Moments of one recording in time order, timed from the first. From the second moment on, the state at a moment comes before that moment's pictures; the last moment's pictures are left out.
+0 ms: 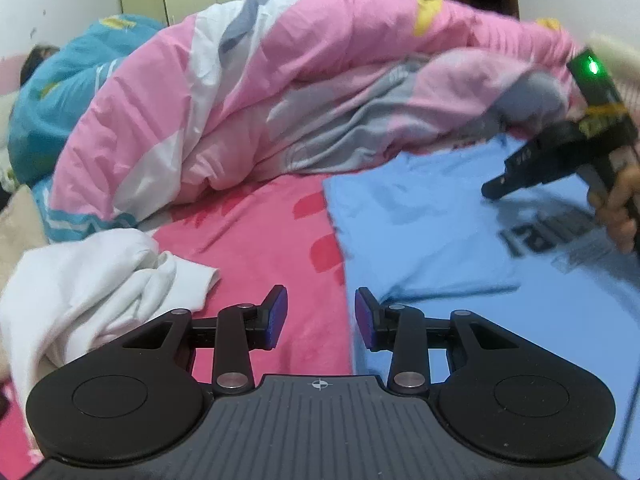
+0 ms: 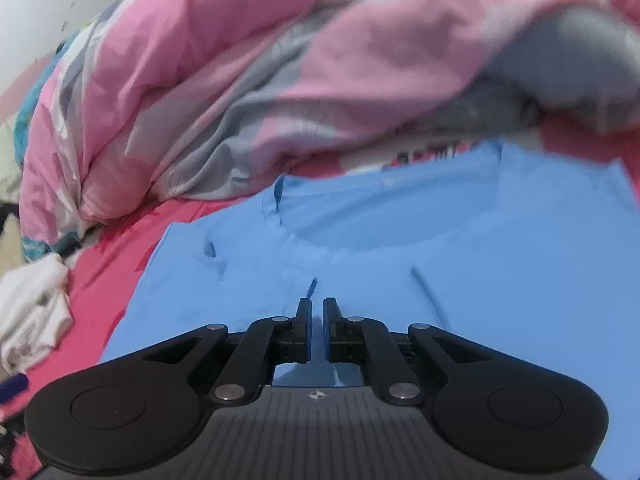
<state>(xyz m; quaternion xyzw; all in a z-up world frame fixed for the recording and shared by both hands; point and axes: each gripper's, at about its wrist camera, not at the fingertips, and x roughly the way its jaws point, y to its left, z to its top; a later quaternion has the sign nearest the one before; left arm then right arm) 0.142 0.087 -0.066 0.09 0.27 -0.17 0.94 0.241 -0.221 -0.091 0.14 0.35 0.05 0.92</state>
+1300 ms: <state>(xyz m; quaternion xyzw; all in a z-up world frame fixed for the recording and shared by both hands) 0.172 0.059 -0.106 0.11 0.32 -0.14 0.93 0.384 -0.137 -0.100 0.11 0.42 0.17 0.88</state>
